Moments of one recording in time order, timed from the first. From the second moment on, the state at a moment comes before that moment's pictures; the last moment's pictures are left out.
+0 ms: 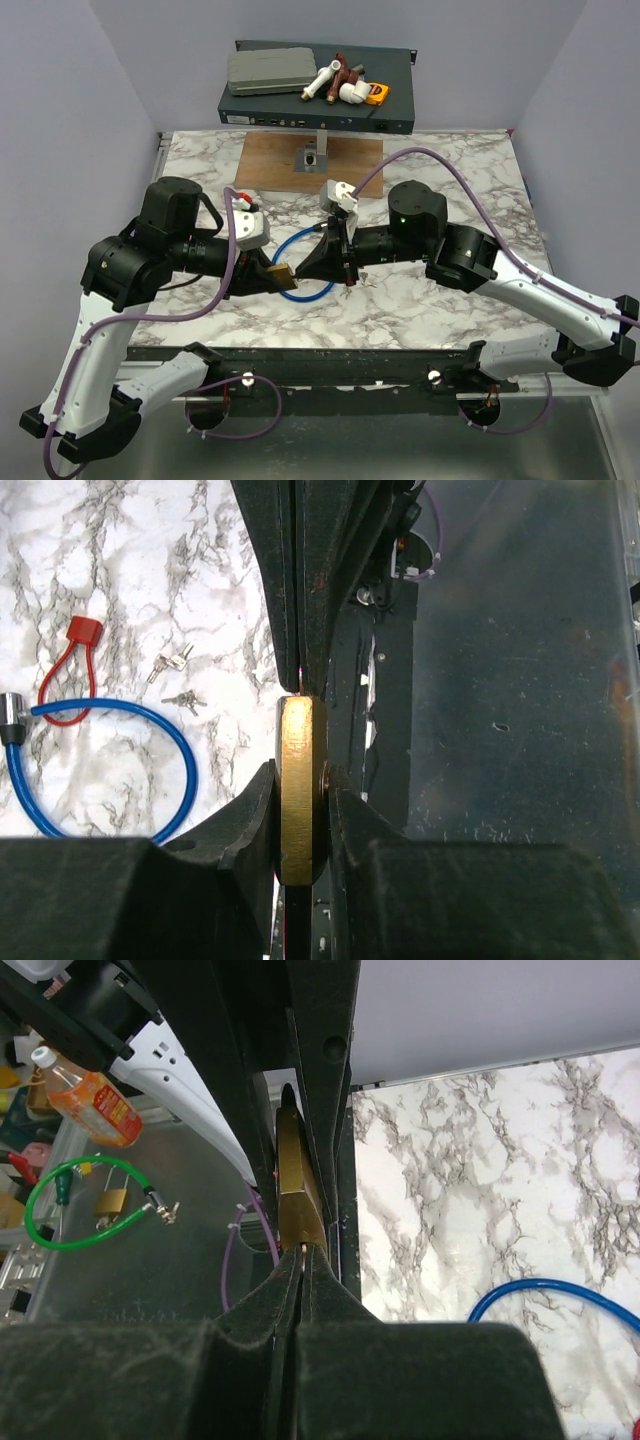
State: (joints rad) left arm -0.49 0.98 1.55 -1.26 0.96 0.42; right arm 1.11 1.26 1.43 -0.36 -0.49 0.10
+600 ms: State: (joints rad) left arm -0.59 1.00 1.64 -1.30 0.72 0.60; right arm 1.01 1.27 1.32 -0.12 -0.56 0.35
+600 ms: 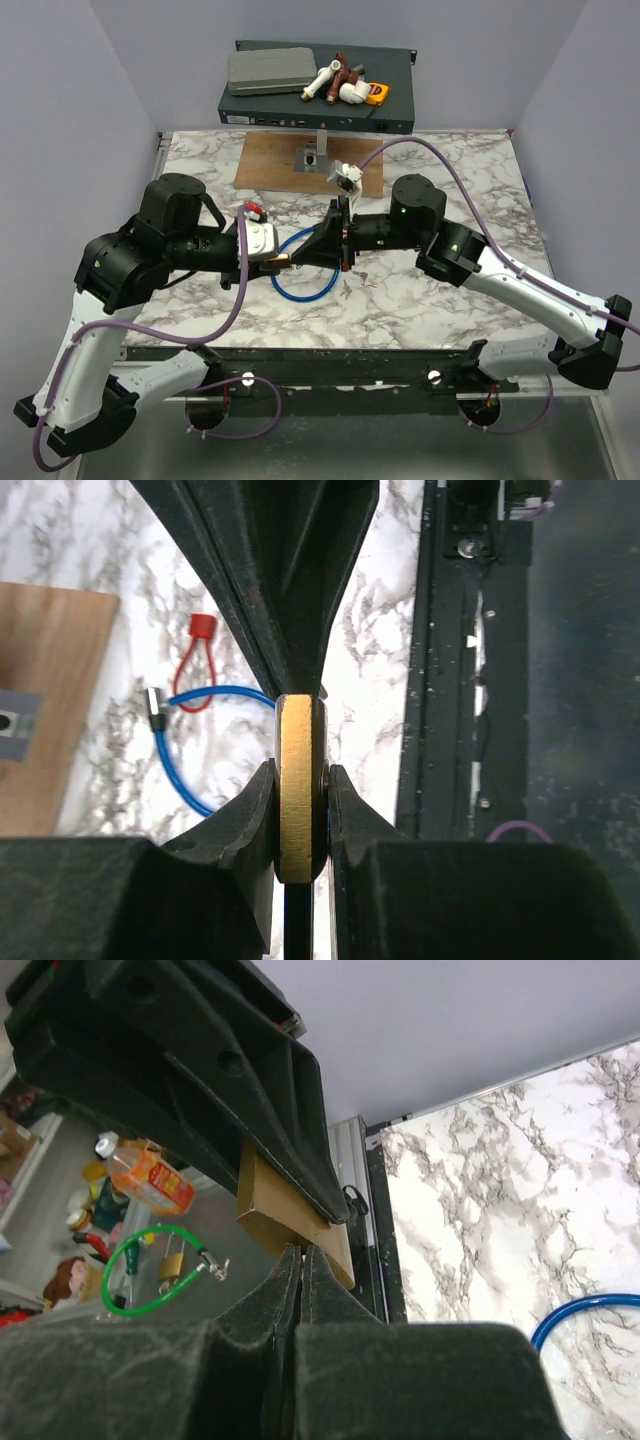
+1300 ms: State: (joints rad) left arm -0.63 0.95 1.61 -1.17 0.66 0.63; right arm 0.94 1.24 1.33 -0.13 -0.64 0.44
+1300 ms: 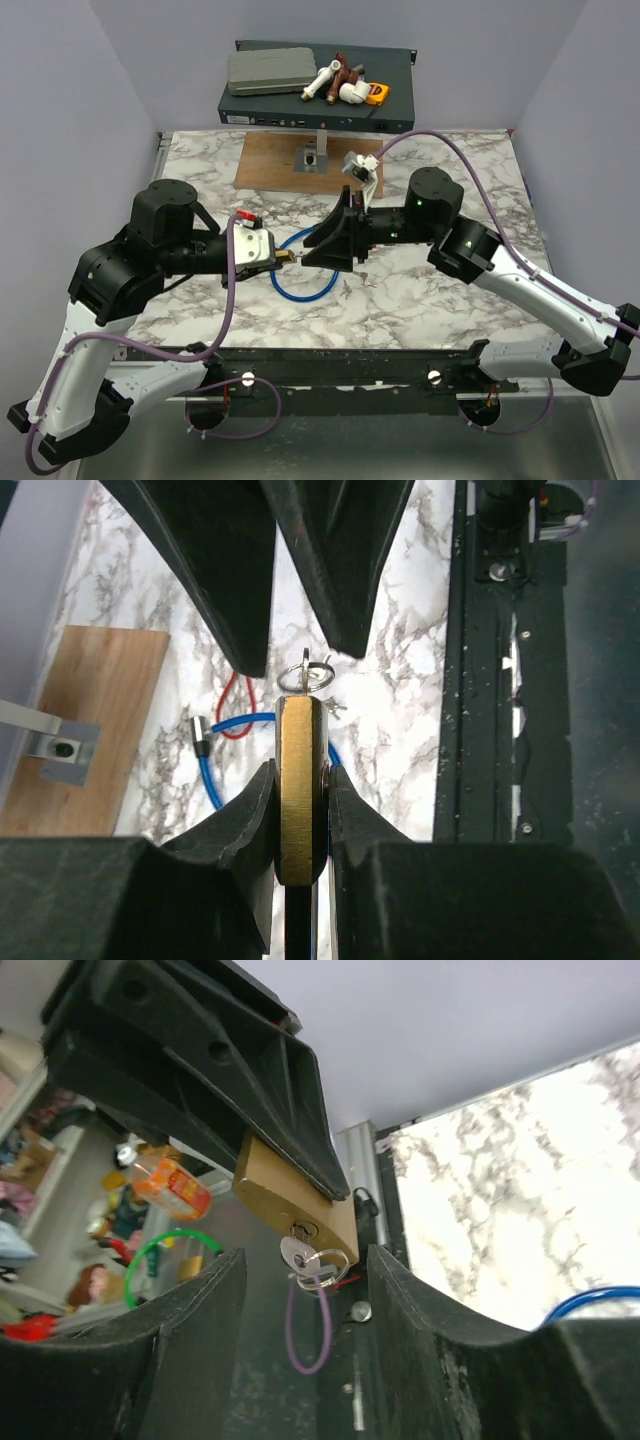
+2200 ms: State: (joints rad) left arm -0.61 1.05 1.65 -1.17 0.85 0.41; right arm 0.94 1.24 1.29 0.03 -0.75 0.27
